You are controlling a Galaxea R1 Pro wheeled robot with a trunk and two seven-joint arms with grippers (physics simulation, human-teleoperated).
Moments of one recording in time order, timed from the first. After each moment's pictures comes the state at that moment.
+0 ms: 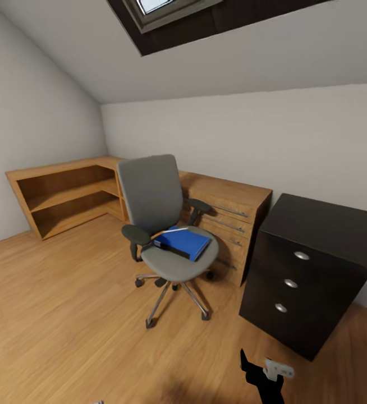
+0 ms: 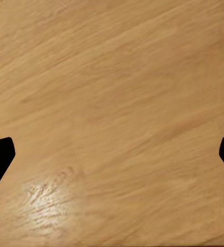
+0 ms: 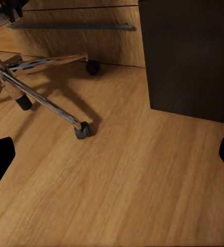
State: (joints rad) left arm -0.05 -0.09 0.05 -0.71 0.17 -0.08 0.48; right arm -0.48 0.00 -0.04 0.02 -0.36 -0.76 0.20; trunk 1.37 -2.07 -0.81
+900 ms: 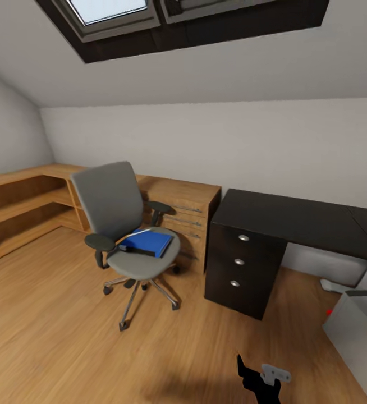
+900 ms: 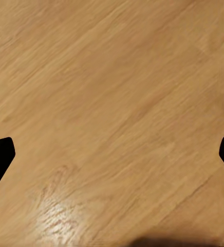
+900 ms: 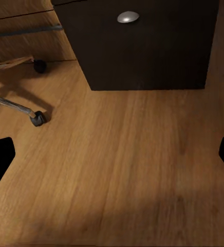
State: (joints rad) left arm -0.05 -0.06 0.05 -0.58 0.17 -0.19 0.42; right arm -0.47 0.02 -0.04 0.02 -0.36 -0.71 0.20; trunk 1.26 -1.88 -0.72
